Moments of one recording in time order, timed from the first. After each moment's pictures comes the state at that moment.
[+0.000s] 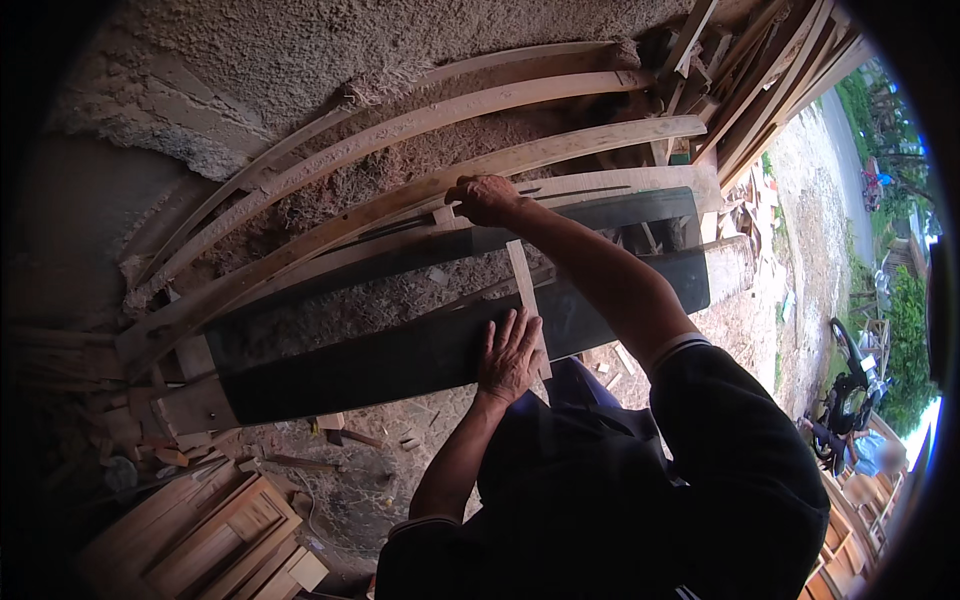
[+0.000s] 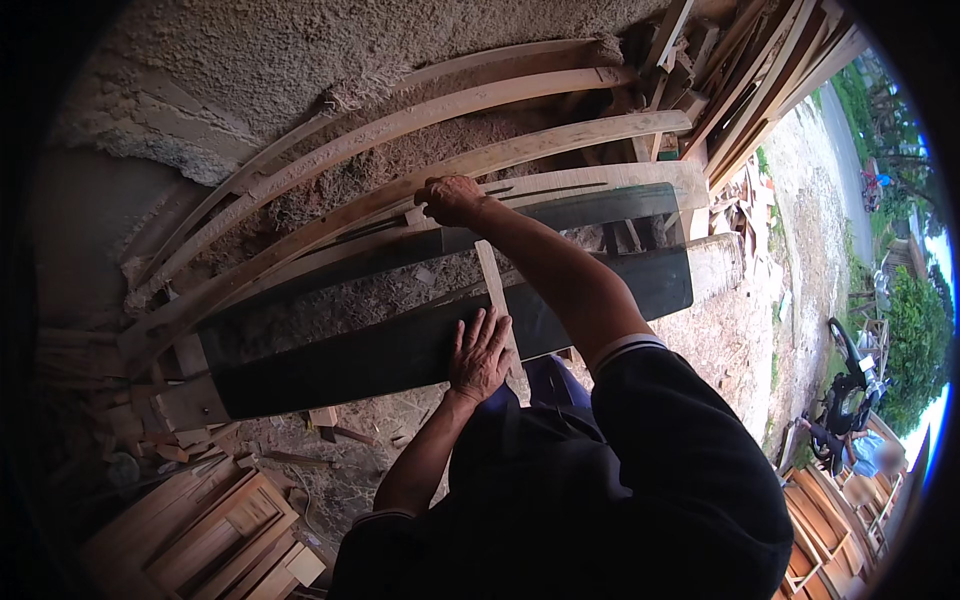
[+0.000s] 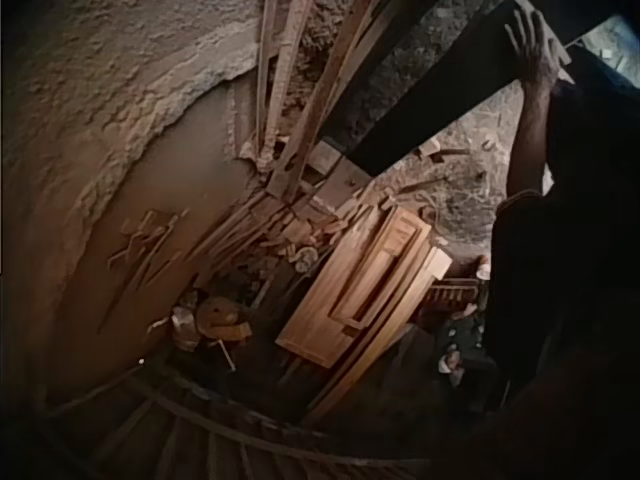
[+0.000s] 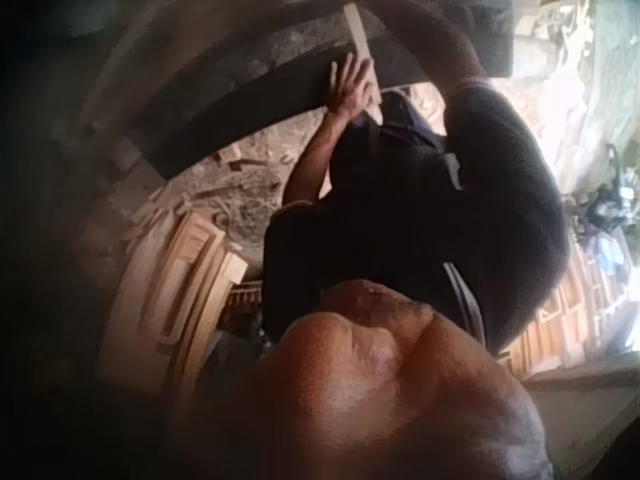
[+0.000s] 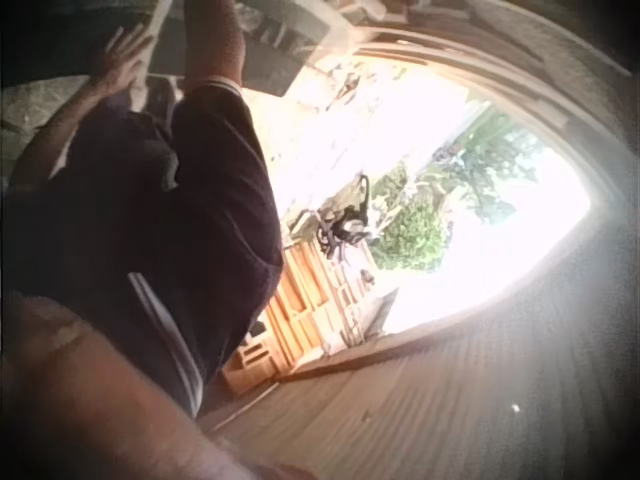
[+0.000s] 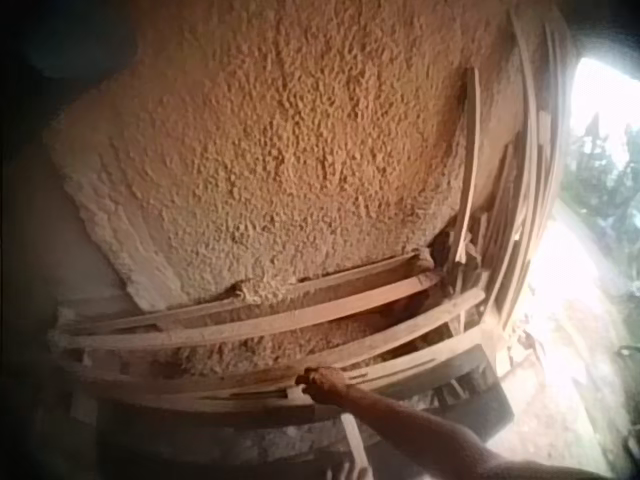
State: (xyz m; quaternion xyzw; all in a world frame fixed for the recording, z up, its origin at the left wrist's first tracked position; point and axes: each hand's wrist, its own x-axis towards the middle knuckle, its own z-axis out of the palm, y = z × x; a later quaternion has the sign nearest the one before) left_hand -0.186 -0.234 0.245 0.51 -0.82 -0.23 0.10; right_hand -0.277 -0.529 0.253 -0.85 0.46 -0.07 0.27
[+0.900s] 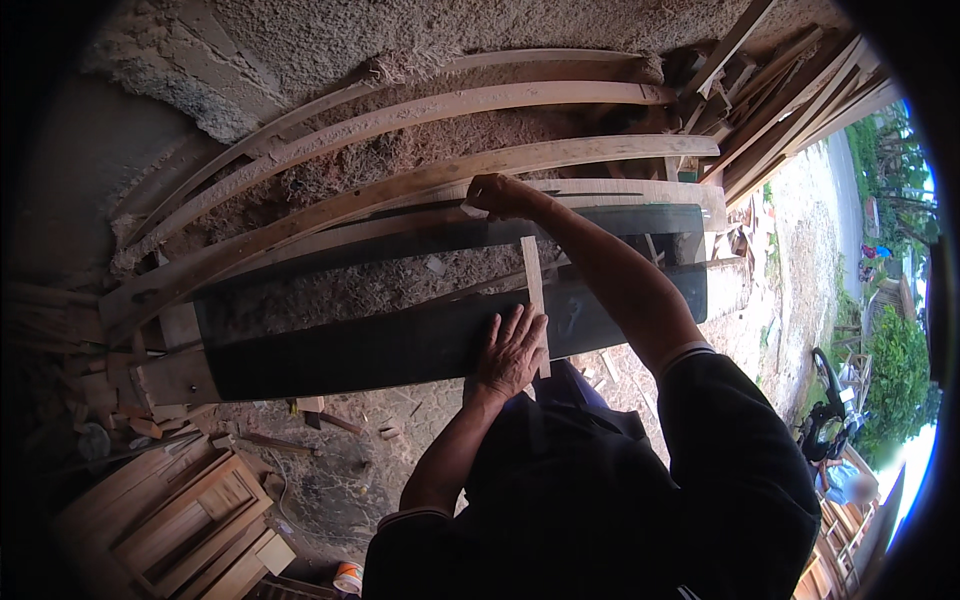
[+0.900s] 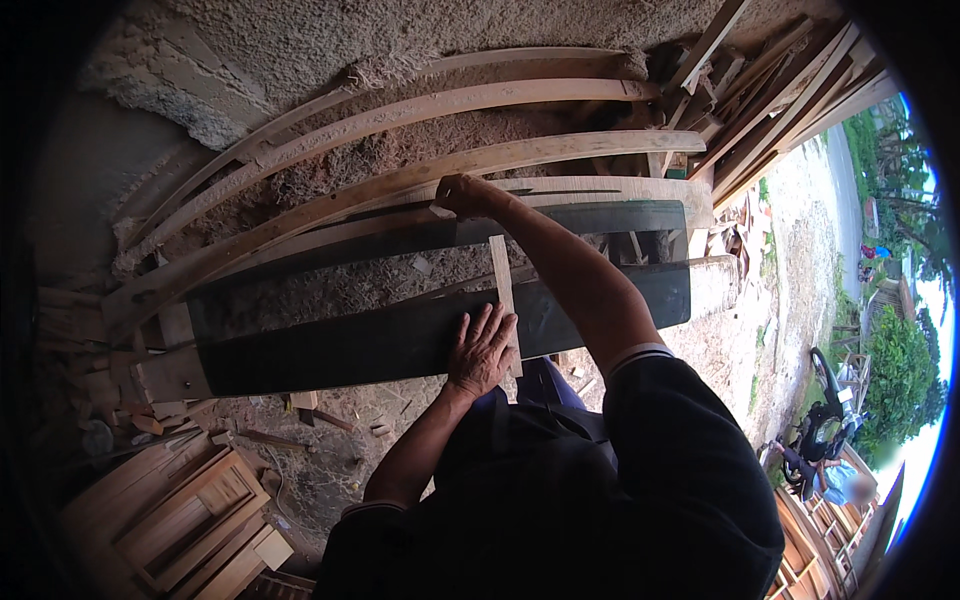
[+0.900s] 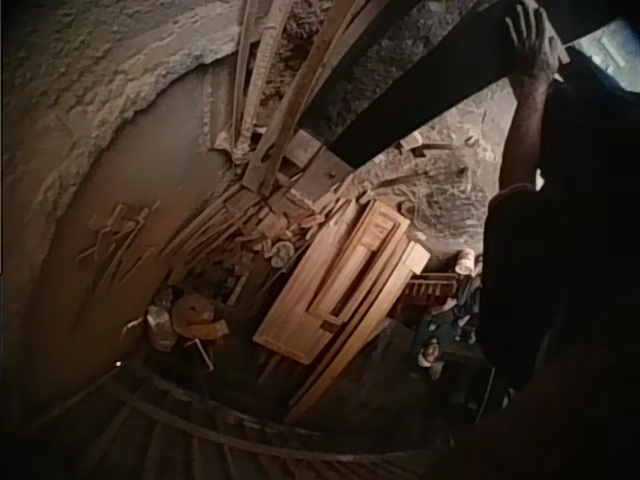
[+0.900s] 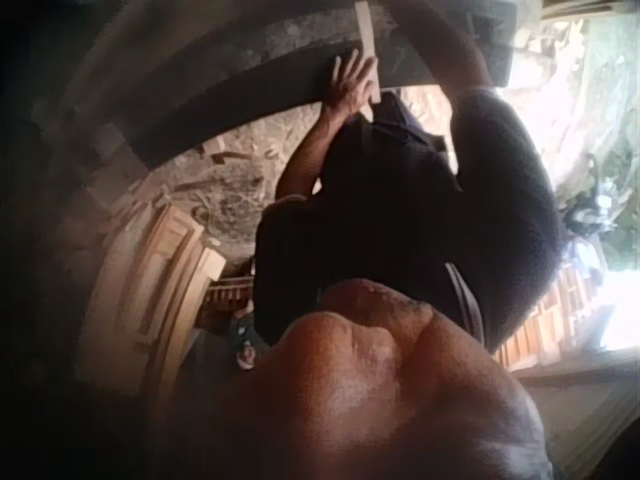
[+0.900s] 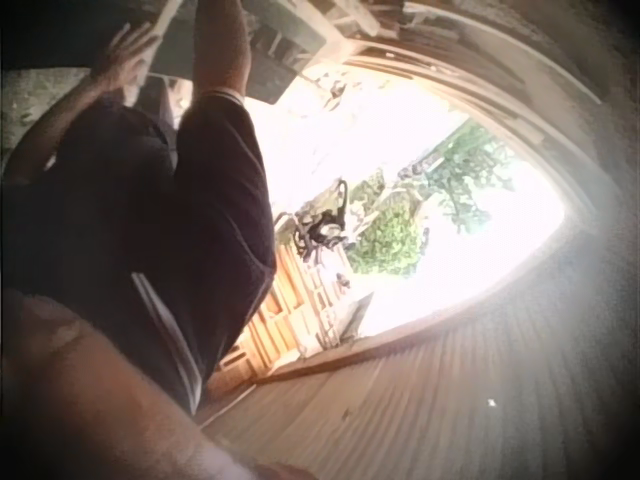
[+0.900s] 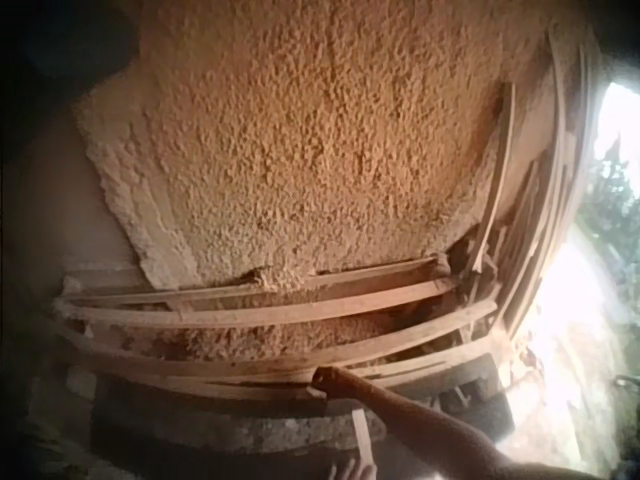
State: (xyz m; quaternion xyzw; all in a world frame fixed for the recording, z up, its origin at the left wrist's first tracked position) left_hand -0.183 -0.233 0.240 0.51 -0.82 -0.25 0.13; right_hand -0.276 -0.536 0.243 -0.74 0.45 -0.05 0.50
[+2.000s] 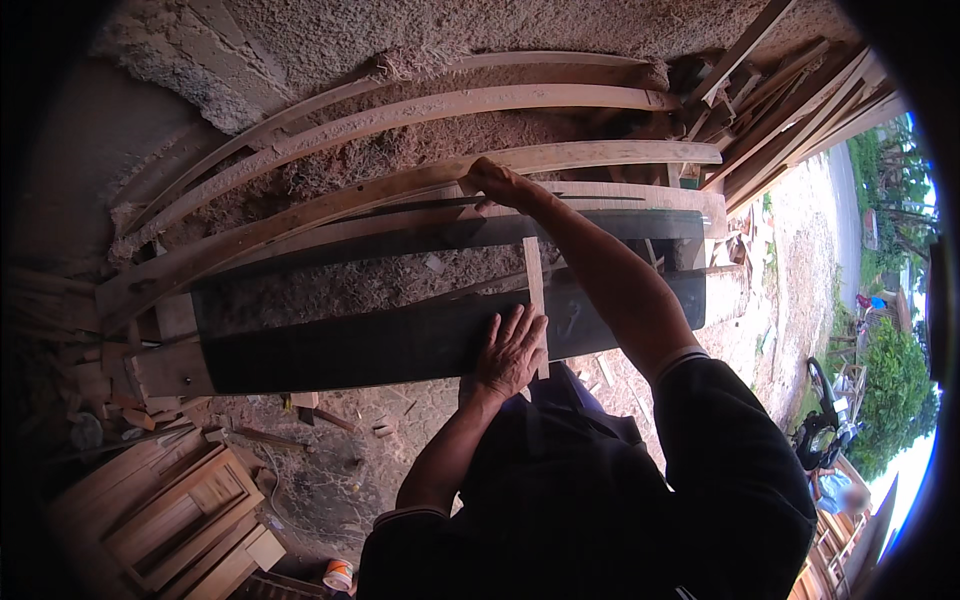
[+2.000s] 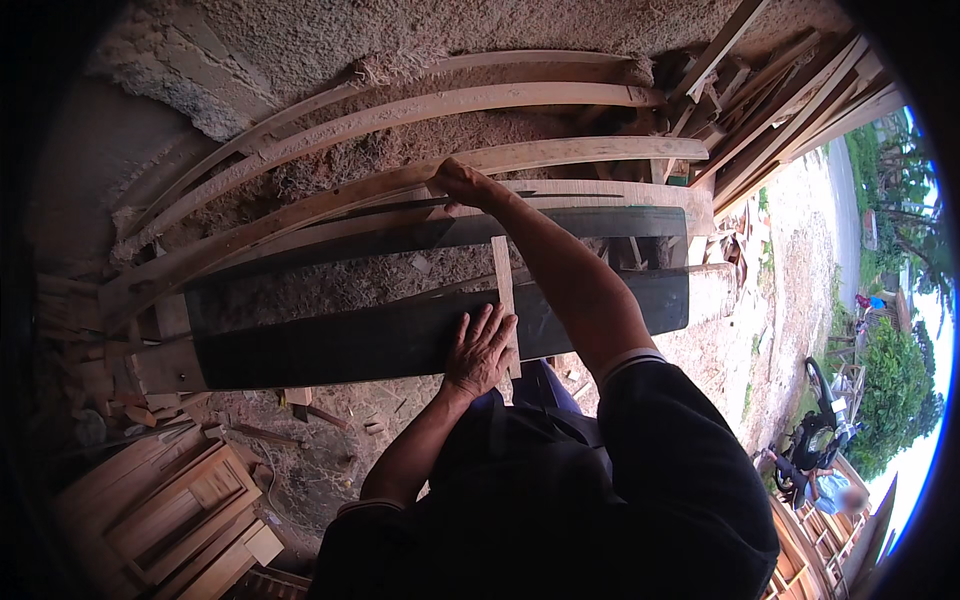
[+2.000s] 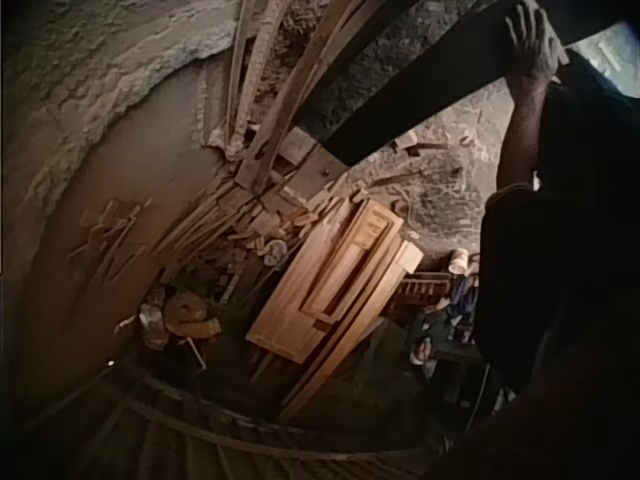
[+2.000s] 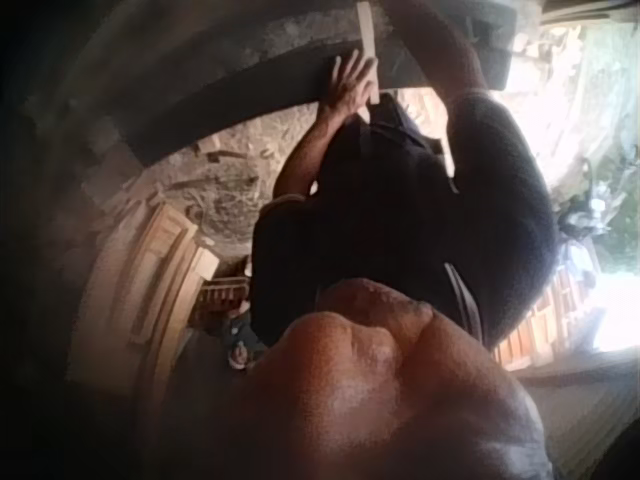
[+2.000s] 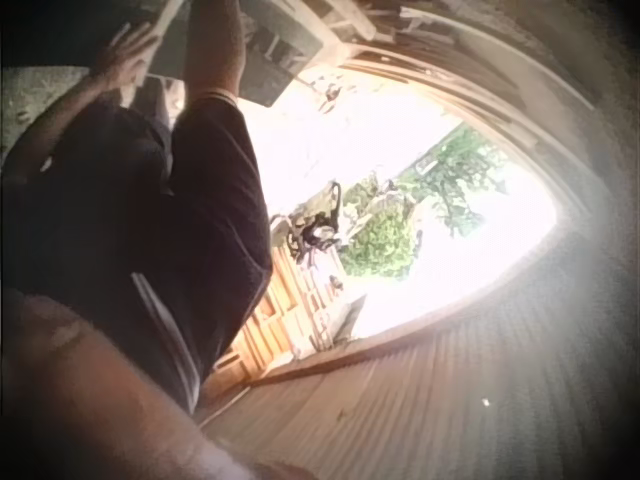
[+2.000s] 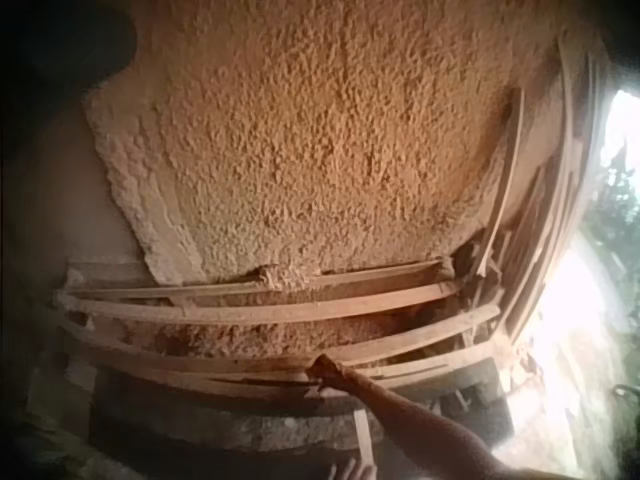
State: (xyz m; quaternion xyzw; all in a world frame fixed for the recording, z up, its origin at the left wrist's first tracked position) left_hand -0.183 -0.234 0.244 0.51 -0.81 -0.25 0.13; right_hand -0.277 -0.555 0.207 -0.70 0.37 -0.21 0.57
